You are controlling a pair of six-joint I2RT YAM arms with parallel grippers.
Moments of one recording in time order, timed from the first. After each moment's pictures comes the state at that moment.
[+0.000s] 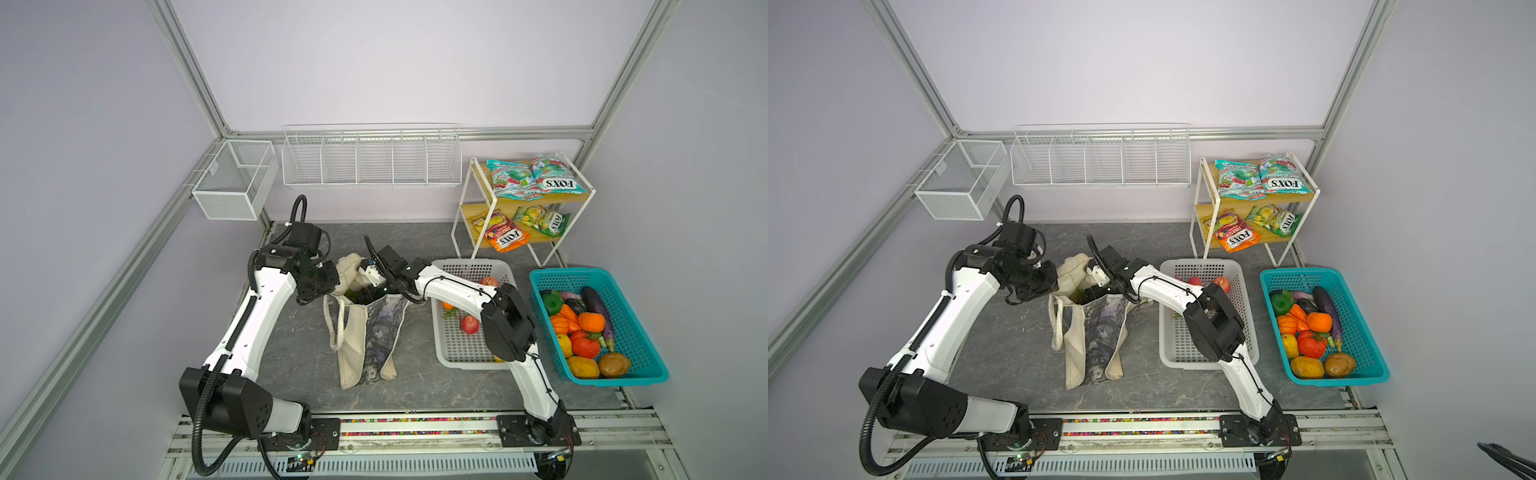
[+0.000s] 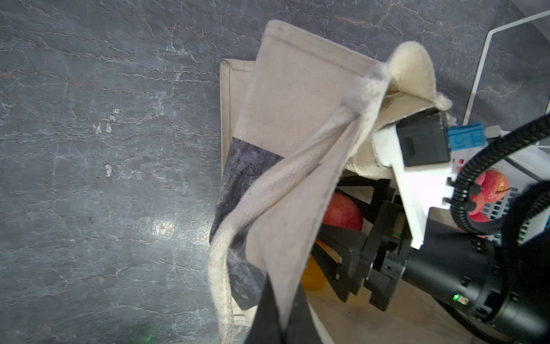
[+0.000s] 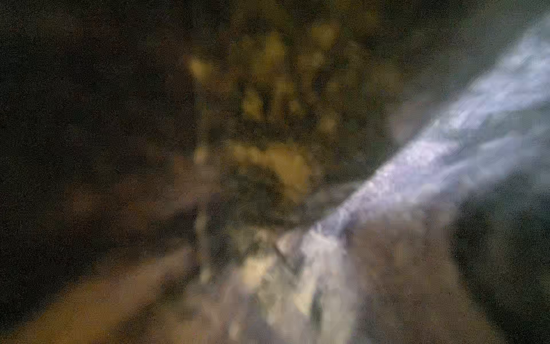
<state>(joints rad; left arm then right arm) -0.24 1.41 1.45 -1.19 0.15 -0.53 0.86 2.22 1.86 -0.66 -0.42 0.40</state>
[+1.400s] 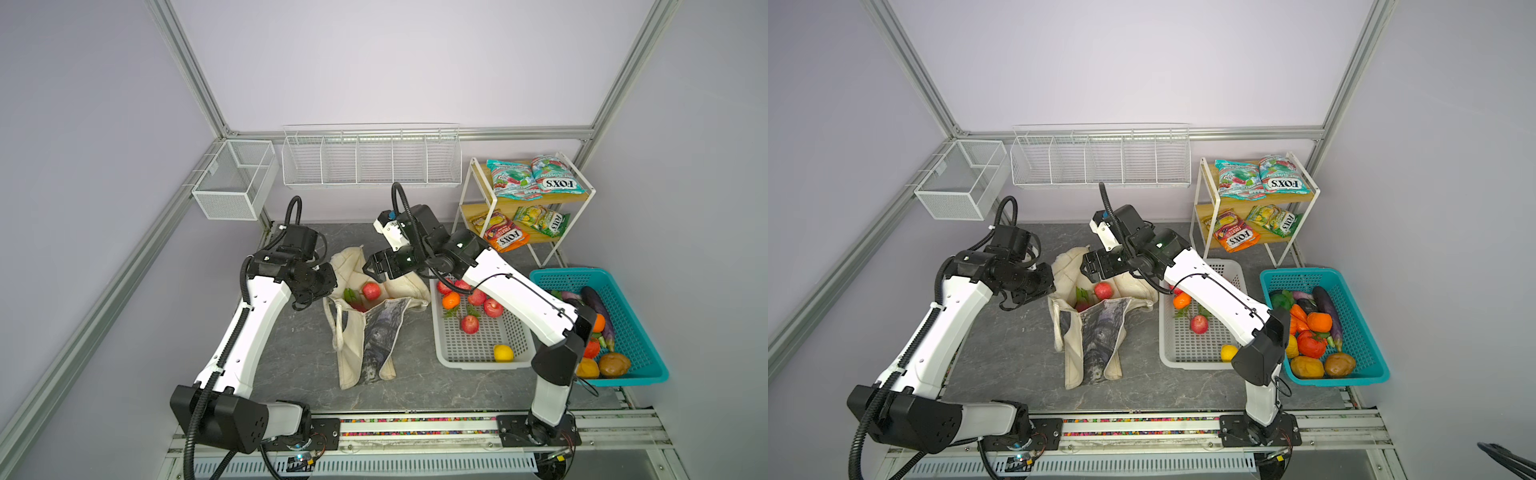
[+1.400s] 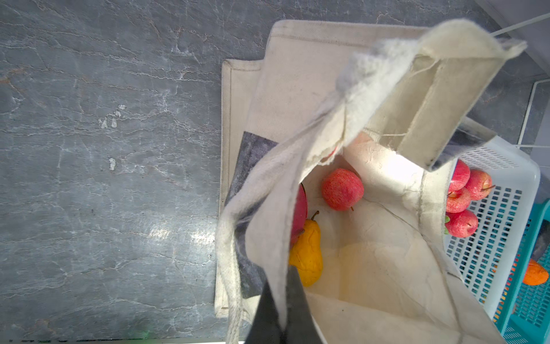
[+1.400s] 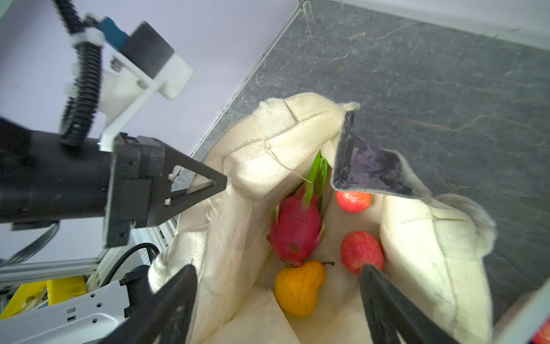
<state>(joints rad) -0.24 1.34 1.43 -1.20 0.15 -0.54 0.87 1.83 2.04 -0.90 -0.18 0.34</state>
